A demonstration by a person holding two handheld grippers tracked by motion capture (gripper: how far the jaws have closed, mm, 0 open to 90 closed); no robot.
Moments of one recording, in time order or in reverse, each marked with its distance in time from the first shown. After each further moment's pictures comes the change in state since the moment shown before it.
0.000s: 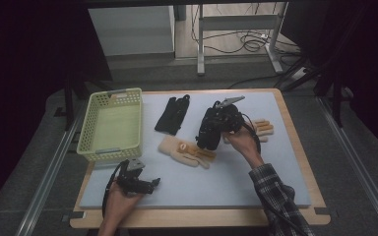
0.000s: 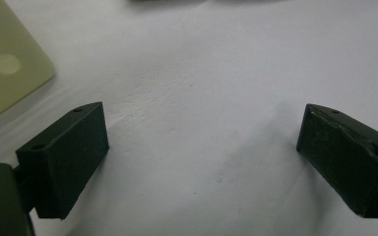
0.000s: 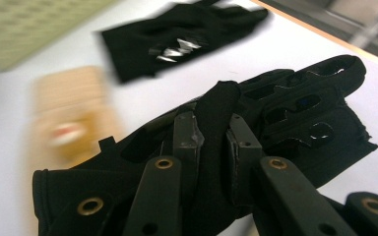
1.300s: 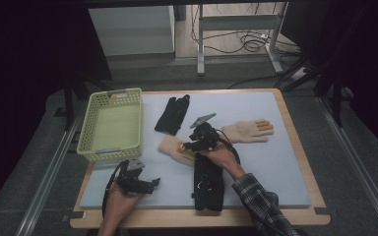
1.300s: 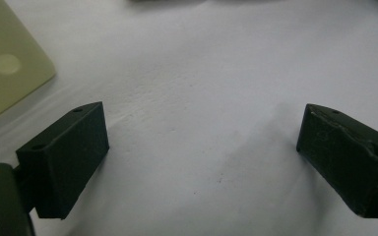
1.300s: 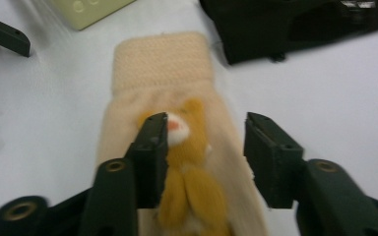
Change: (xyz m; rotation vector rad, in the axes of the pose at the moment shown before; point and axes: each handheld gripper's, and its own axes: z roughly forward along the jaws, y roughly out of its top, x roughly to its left) left arm 0.000 0.000 0.000 0.001 0.000 0.001; right arm 0.057 -0.014 0.073 0.070 0.203 -0.089
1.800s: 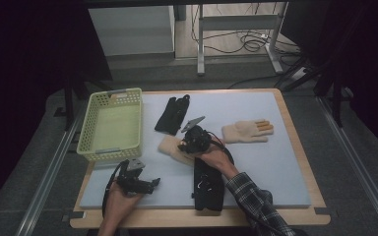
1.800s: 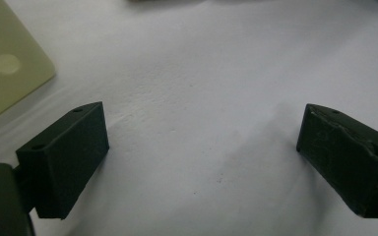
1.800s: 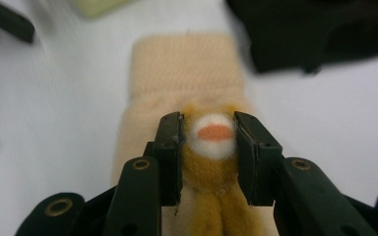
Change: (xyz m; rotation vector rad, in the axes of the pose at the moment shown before) left arm 0.000 0.000 0.000 0.000 0.000 0.000; right arm 0.017 0.010 0.009 0.022 -0.024 -0.078
